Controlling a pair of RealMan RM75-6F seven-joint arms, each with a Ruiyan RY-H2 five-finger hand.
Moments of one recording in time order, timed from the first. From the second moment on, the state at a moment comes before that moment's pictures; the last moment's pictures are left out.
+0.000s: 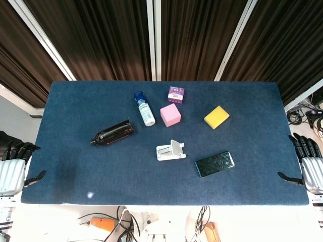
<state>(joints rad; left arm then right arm) -0.05 -1.15 -0.04 -1.64 1.47 1.55 0.14 0.12 -1.03 0.01 -1.58 -1.51 1.48 0.18</state>
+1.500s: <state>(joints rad) -0.03 -1.18 -0.04 -1.58 1.45 1.52 0.08 0.58 -1.39 0.04 -1.68 -1.12 0.84 -0.54</state>
